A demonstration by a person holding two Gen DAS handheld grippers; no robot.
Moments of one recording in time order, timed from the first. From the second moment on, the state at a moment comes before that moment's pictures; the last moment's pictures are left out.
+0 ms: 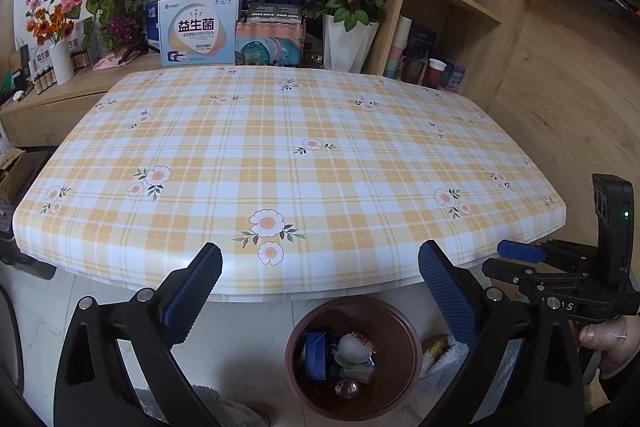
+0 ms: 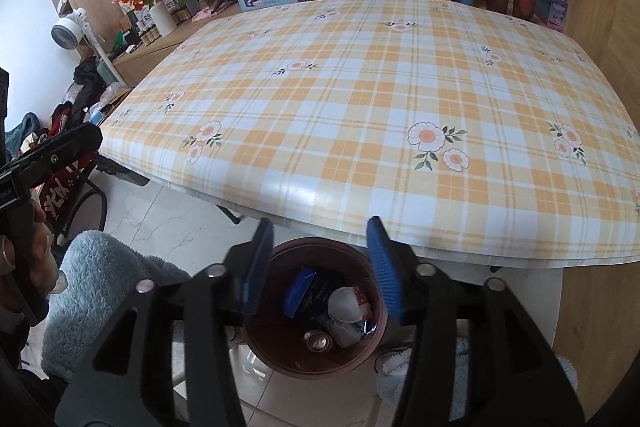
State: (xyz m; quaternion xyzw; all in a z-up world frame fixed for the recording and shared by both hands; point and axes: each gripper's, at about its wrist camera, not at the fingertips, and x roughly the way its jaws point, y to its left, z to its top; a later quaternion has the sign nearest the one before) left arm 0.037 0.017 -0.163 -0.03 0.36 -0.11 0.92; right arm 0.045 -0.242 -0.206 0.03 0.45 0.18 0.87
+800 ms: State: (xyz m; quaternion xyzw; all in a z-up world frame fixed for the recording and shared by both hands) left arm 0.040 0.011 -0.108 -0.01 0.32 -0.09 0.94; right arm 0.058 -0.257 -0.125 0.01 0.37 0.14 0.92
